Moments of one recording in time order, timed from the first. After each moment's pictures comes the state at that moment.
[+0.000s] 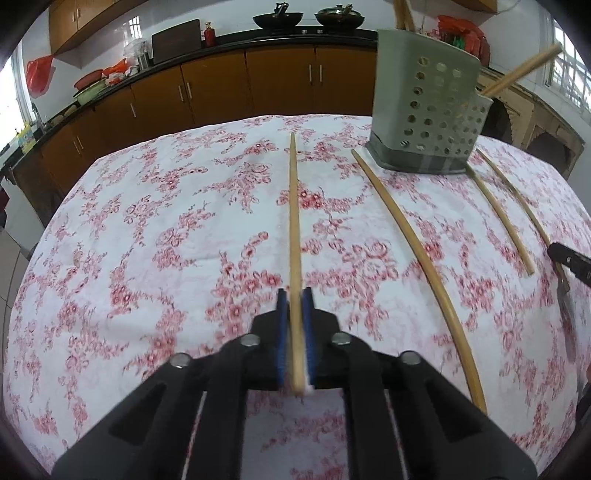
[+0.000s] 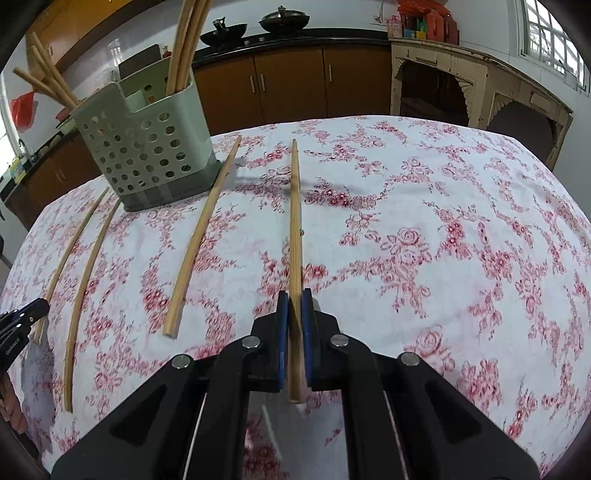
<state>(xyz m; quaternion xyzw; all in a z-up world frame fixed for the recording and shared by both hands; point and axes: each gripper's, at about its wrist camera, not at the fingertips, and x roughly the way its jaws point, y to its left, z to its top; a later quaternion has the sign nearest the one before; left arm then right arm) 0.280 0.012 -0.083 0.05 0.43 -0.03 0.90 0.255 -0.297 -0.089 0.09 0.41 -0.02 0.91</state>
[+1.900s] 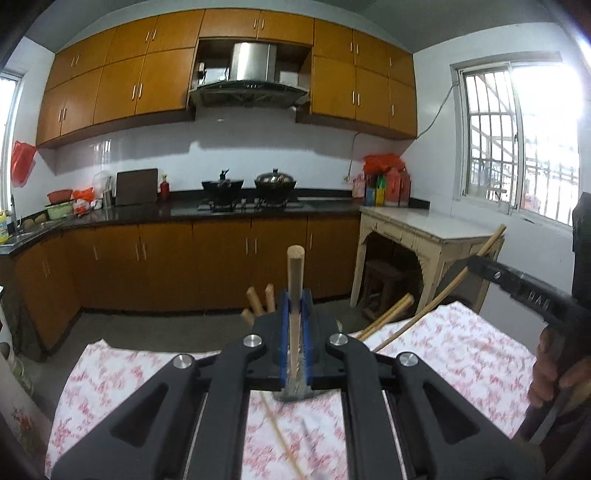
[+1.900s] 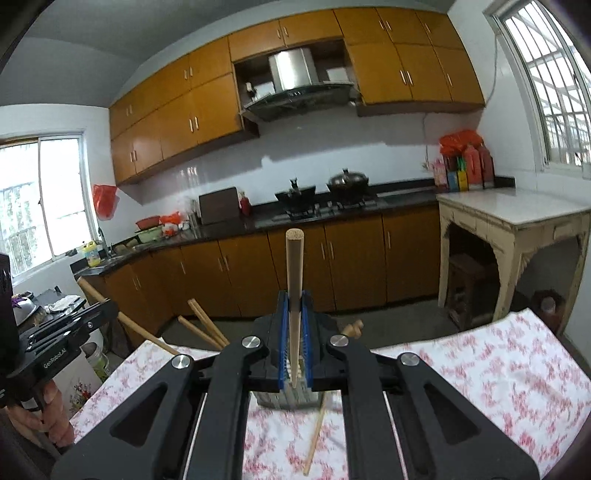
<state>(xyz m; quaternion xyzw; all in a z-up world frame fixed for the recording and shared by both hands) 0.233 -0.037 0.194 0.00 0.15 -0.16 0.98 0.208 -0.288 0.175 0.09 0.12 0.08 0.98</state>
